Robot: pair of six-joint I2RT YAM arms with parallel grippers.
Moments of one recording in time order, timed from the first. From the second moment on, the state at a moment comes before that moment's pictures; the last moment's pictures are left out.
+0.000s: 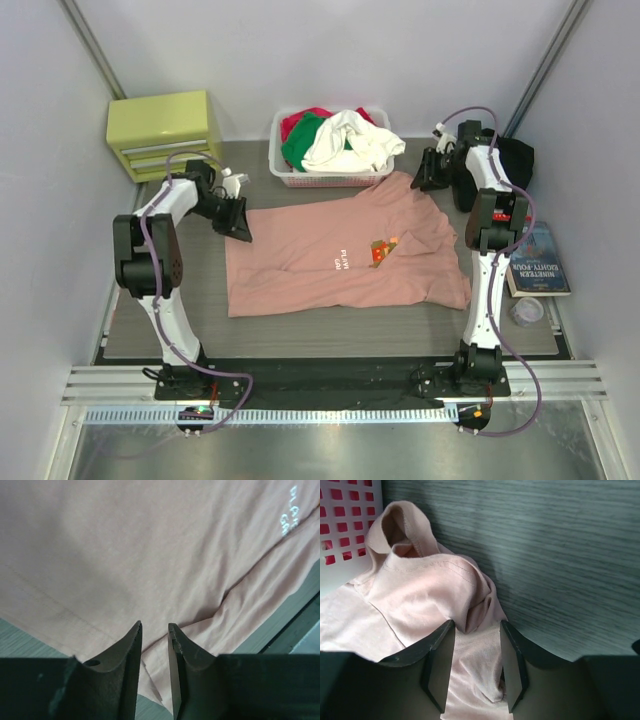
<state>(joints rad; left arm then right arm) 0.01 1.95 1.44 -0.86 0.67 0.29 -0.11 2.55 2.28 -0.87 -0.59 -0.04</state>
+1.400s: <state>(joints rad) 0.12 1.94 1.40 -0.50 0.32 0.21 -0.17 2.45 2.07 -0.69 -0.63 -0.03</state>
